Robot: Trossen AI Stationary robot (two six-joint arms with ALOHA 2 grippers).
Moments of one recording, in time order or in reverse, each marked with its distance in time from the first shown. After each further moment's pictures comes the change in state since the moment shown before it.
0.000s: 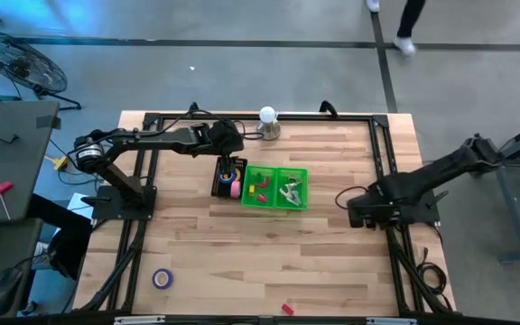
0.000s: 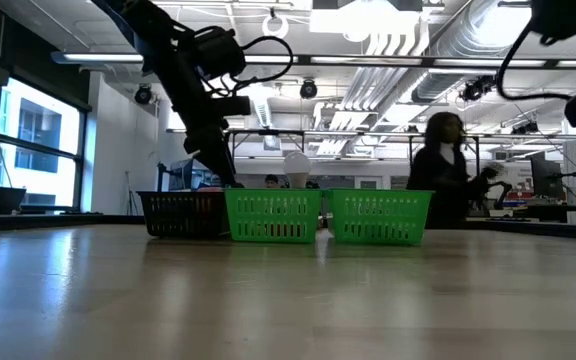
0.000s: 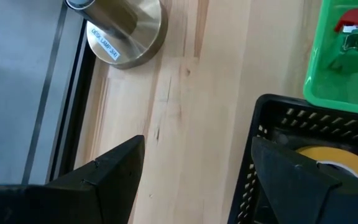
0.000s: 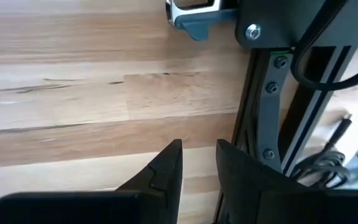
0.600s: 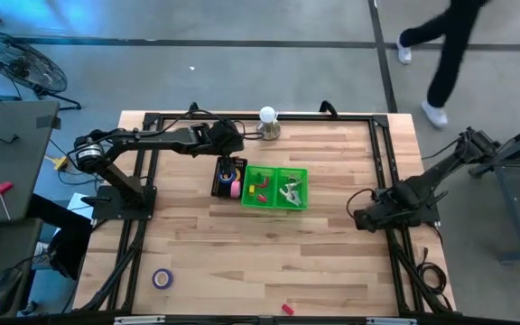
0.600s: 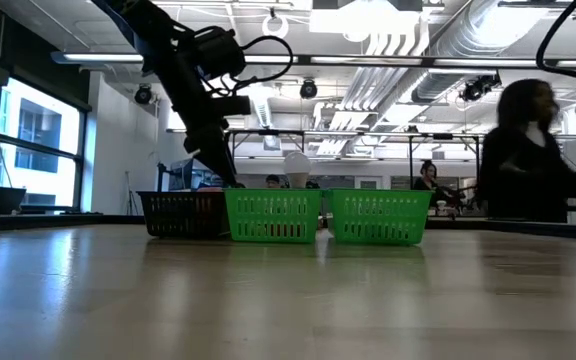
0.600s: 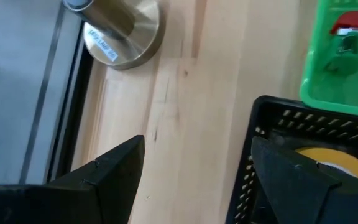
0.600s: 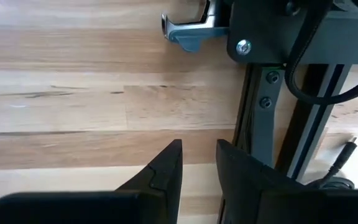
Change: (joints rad) left arm 0.000 0.000 0.000 0.000 0.015 -0.003; right arm 0.217 -0.083 0.000 -0.007 0.153 0.196
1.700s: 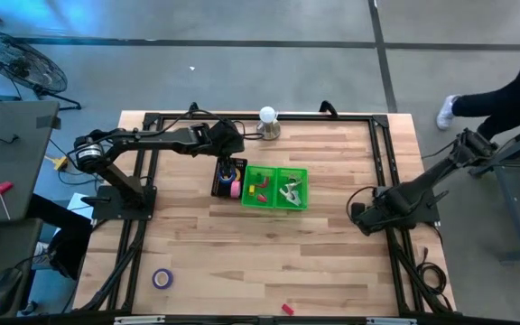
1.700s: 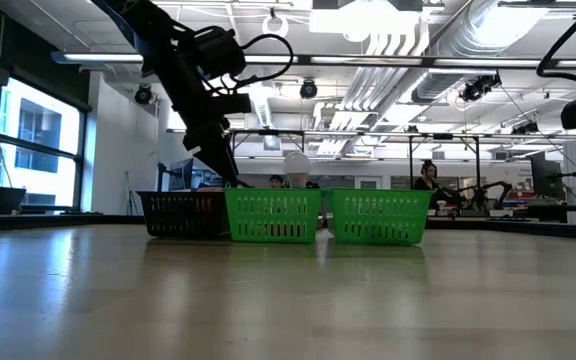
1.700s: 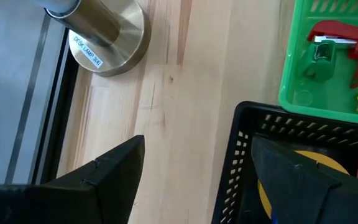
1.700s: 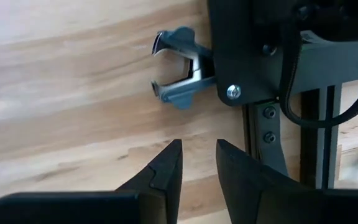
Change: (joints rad) left arm 0.000 0.000 0.000 0.000 0.054 -0.001; right arm -0.004 0.109 0.000 -0.029 0.130 0.188
